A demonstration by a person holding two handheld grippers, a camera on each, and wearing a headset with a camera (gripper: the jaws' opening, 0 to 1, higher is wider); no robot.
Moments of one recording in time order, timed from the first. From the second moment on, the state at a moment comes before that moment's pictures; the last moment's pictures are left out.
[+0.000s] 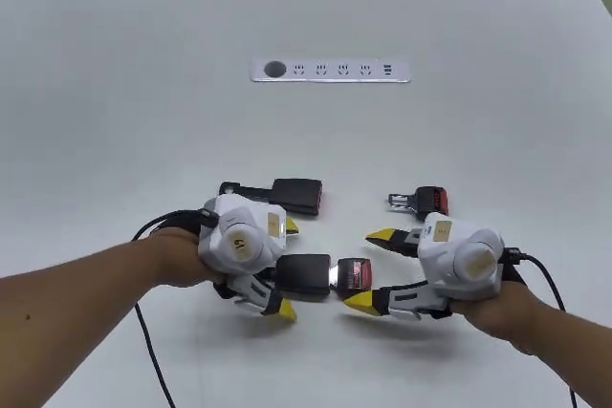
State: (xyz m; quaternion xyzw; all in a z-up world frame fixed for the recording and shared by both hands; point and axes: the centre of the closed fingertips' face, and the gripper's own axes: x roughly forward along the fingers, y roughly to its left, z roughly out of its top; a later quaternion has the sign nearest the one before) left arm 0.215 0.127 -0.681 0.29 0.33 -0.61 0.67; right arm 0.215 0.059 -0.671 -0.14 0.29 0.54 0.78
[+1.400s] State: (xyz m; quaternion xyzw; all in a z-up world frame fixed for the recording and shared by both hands) left arm 0.313 0.162 -0.652 0.30 0.30 -0.58 0.70; right arm 0.308 -0.050 -0.655 -0.17 0.31 0.49 0.80
